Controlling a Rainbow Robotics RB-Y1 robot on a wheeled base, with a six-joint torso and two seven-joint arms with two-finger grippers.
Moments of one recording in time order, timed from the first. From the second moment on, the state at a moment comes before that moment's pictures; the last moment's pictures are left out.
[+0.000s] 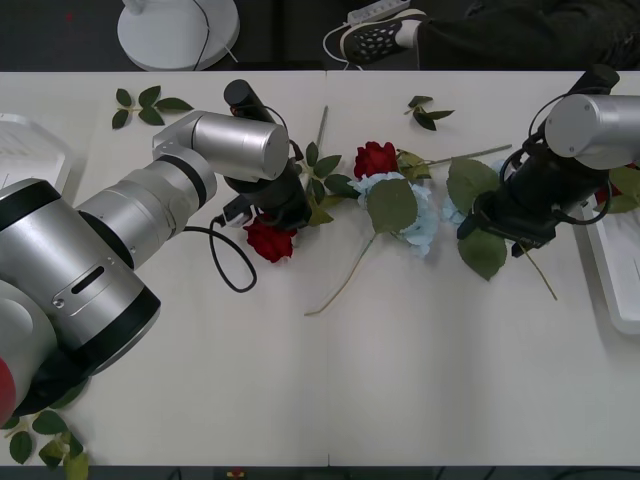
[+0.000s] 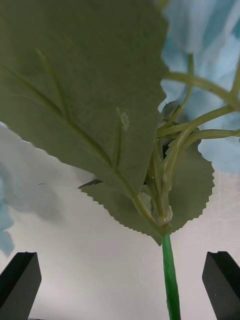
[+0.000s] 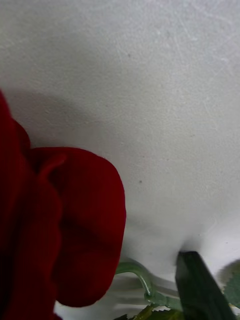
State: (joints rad) right arm -0.91 -0.78 0.73 -0.98 -1.31 1.34 1.09; left arm -1.13 0.21 -0.67 -0.52 0.94 0.91 0.69
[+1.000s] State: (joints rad) right arm -0.92 -0.92 0.74 -1.05 -1.46 1.49 1.51; left arm -1.15 0.32 -0.64 -0.54 0.93 1.08 0.17
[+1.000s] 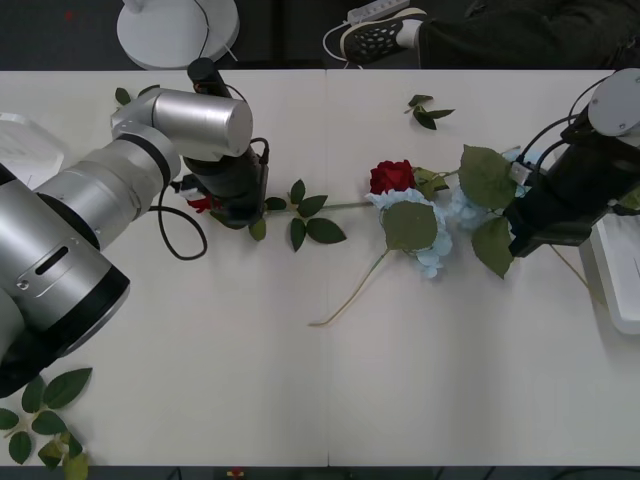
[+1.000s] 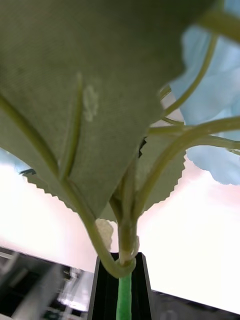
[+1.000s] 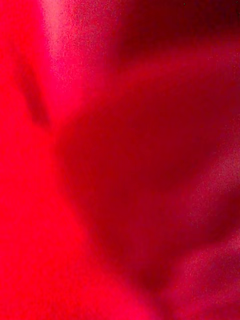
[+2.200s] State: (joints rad) right arm -0.44 -1.23 0.12 -1.58 -2.14 1.27 2.24; left arm -0.89 0.58 -0.27 -2.00 0.97 1.32 -0.76
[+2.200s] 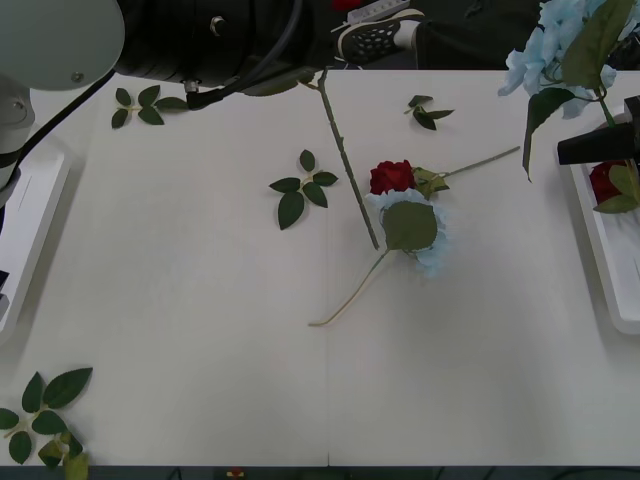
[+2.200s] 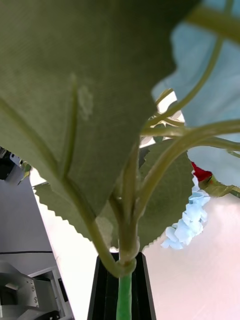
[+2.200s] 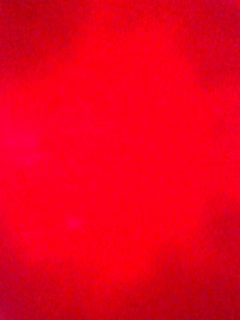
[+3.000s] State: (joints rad) right arm -0.44 -1.15 0.24 -1.37 -1.74 1.29 1.96; left arm -0.81 0.33 -0.37 -2.01 0.76 1.02 -0.76
